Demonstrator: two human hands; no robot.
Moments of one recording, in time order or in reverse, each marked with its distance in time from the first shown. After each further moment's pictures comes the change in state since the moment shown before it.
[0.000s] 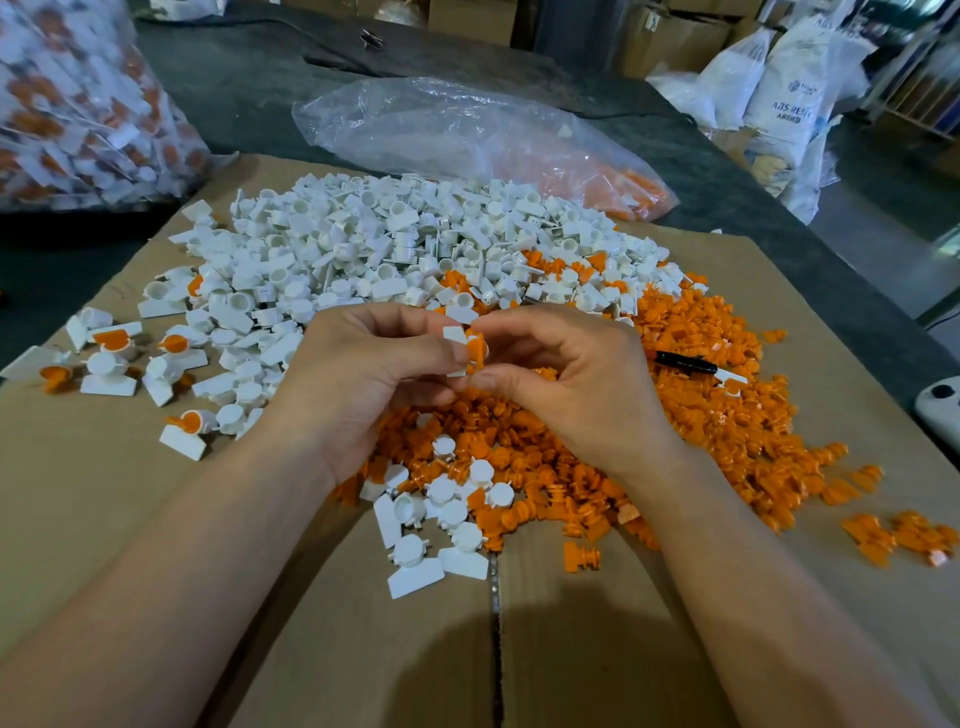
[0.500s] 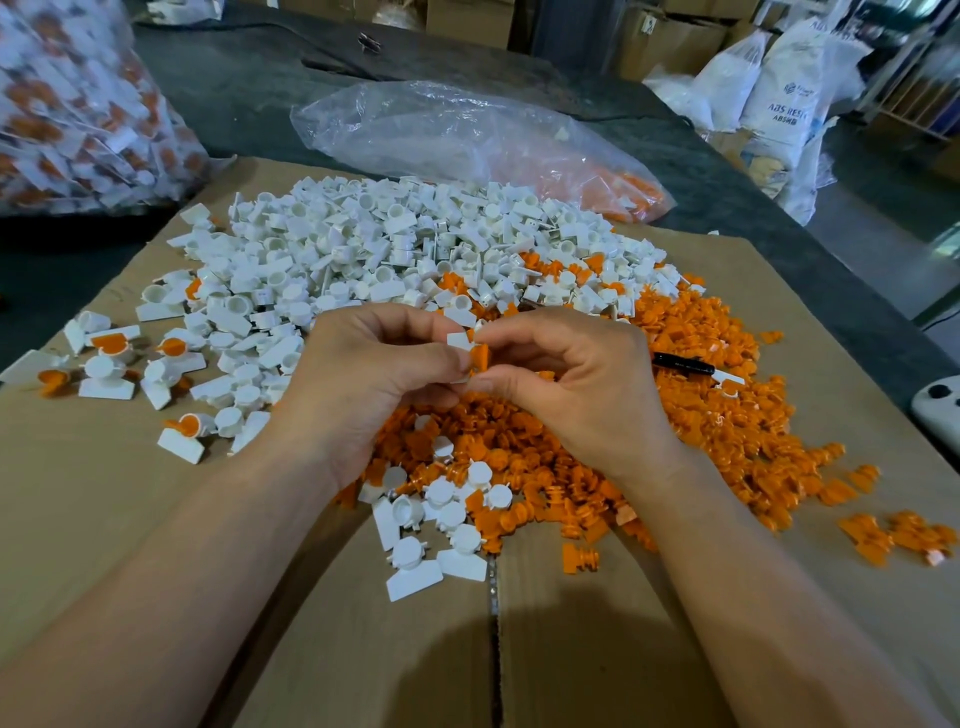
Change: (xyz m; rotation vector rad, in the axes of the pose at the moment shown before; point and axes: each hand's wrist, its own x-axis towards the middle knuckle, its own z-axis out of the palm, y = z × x) left_hand -0.002 -0.001 0.002 0.099 -0.022 0.087; right_hand -0.001 -0.002 -0.002 -0.035 0.026 -0.028
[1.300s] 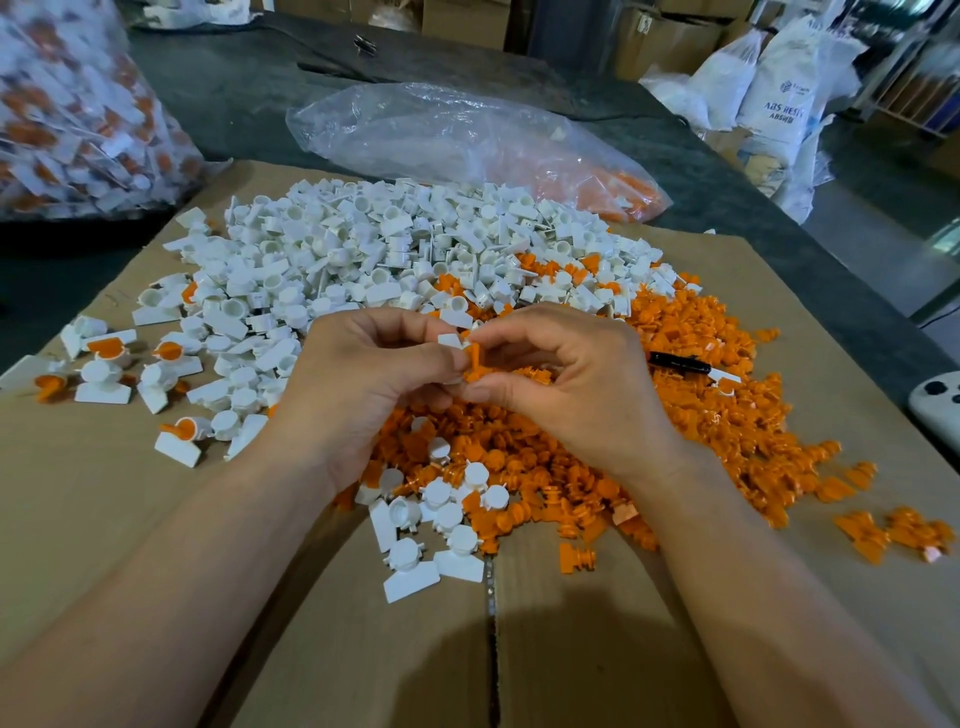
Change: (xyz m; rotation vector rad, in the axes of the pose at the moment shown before) left_hand 0.000 0.000 0.002 -0.032 0.016 0.017; right_hand 0.001 -0.005 -0.004 -0.069 -0.043 0.046
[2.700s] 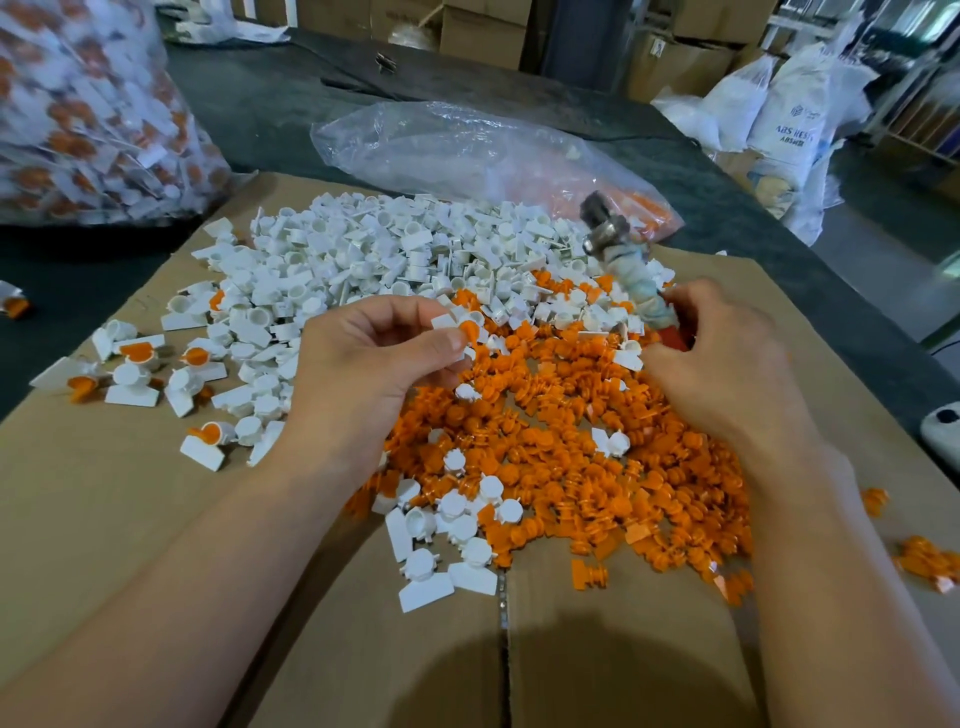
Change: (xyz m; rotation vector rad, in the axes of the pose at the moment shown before) left_hand 0.004 -0.001 -0.005 -0.105 0.099 0.176; right_hand 0.006 0.020 -0.060 -0.613 0.122 0.478
